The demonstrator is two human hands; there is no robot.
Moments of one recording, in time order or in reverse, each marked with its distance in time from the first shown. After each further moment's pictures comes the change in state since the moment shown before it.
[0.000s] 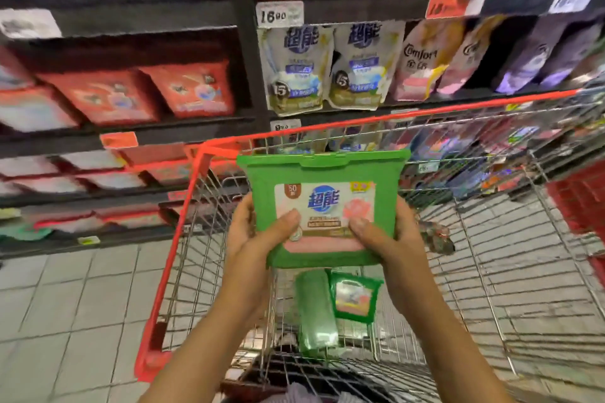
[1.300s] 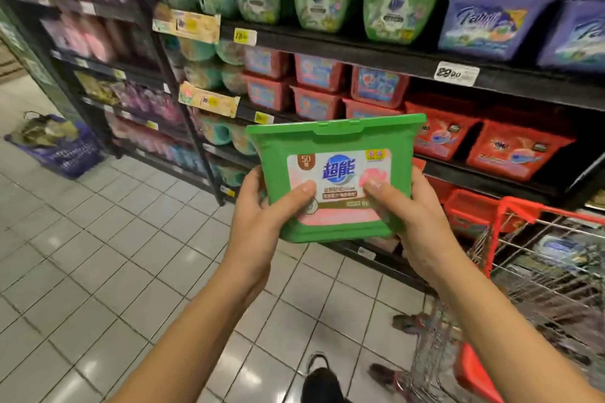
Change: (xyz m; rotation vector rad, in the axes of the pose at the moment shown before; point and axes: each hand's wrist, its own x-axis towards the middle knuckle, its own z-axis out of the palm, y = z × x) left_hand -0.176 0.243 -0.369 0.141 0.452 0.479; right_hand -0.114 0.025 0.453 -0.020 -0.716 -0.040
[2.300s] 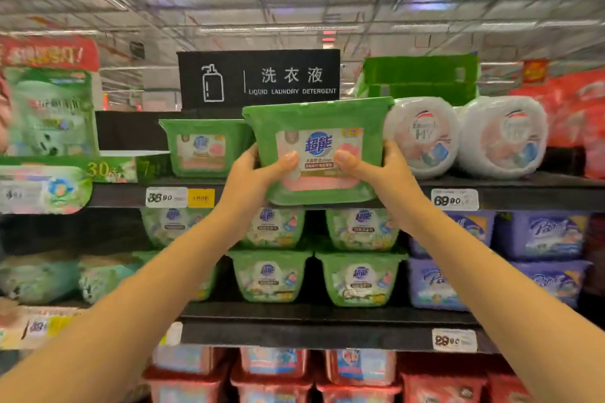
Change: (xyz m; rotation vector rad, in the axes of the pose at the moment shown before) left_hand 0.454 0.259 0.096 0.043 -0.587 0.512; right_hand 0.363 -0.281 0.071 -0.370 0.365 -0.659
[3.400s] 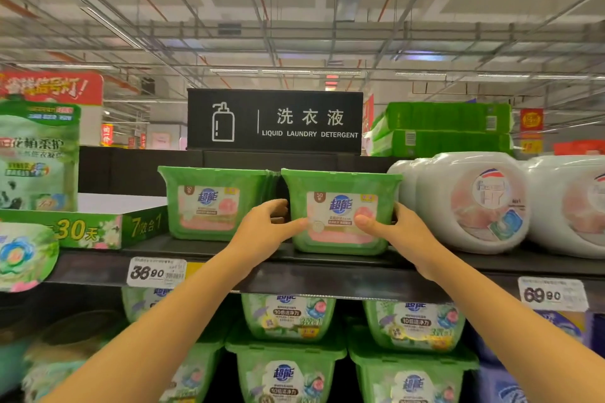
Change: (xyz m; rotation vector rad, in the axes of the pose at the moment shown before) left_hand 0.139 -0.073 -0.055 0.444 -0.031 -0.003; right_hand 0.134 0.091 0.010 -0.229 -0.060 0.087
